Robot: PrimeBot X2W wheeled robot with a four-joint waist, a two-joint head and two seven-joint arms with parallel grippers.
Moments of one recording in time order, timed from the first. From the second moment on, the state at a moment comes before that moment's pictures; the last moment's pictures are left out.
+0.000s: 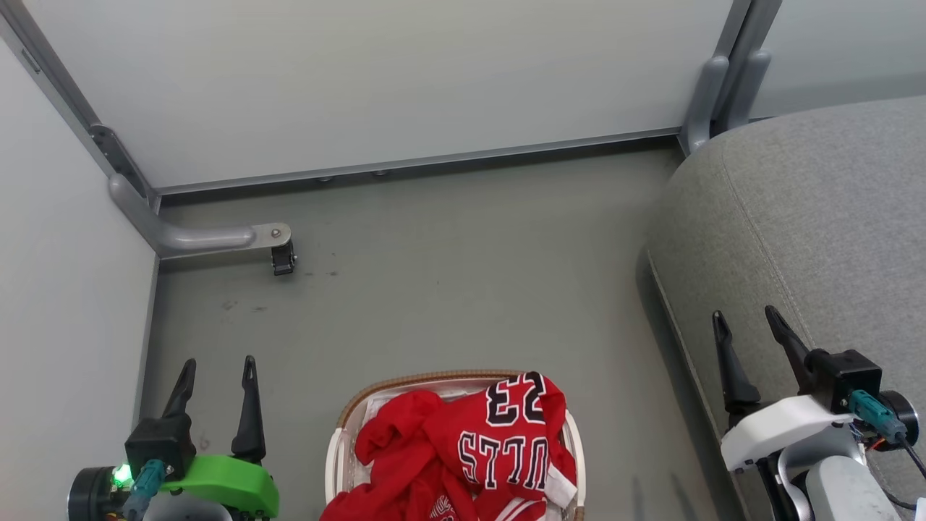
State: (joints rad) left arm -0.06 0.08 0.01 0.33 -0.11 -0.11 -0.25; right arm -0.13 -0.08 -0.04 0.31 0.15 0.13 -0.25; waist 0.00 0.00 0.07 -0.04
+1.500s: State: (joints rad) left arm -0.55 0.19 -0.53 0.98 -0.06 -0.12 -0.26; right arm -0.42 -0.05 0.07 0.15 0.16 0.13 -0.26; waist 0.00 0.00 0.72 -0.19
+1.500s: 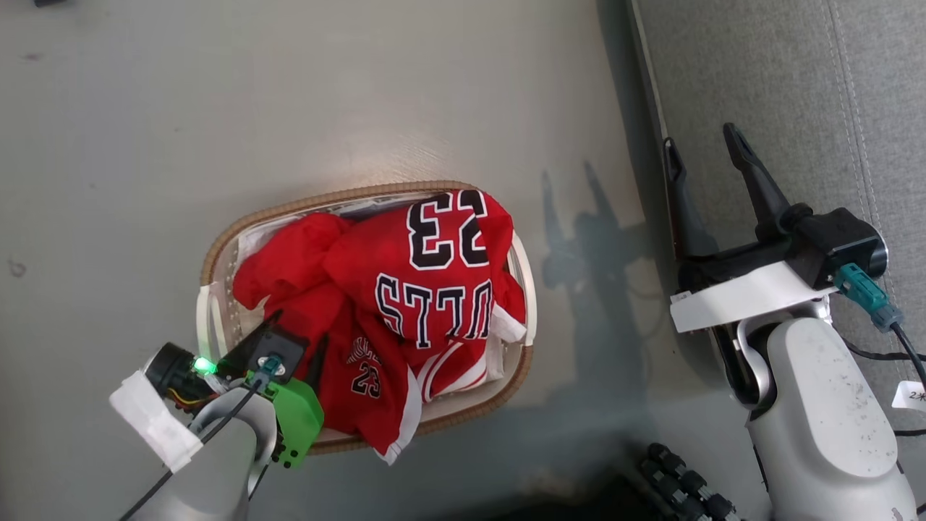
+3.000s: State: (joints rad) left arm -0.49 0.17 -0.57 0.90 -0.13 -0.12 -0.26; right arm -0.42 -0.05 0.17 0.21 0.22 0.13 -0.26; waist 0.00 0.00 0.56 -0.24
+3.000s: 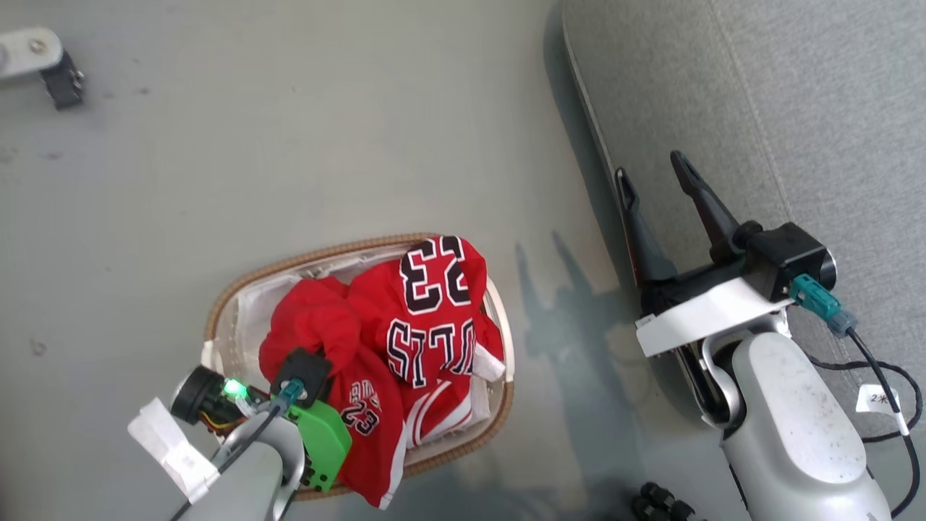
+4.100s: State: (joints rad) left arm -0.31 0.05 -0.32 0.16 -0.22 -0.12 -0.26; right arm -0.16 -0.05 0.19 0.27 0.19 0.13 -0.26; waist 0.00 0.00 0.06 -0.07
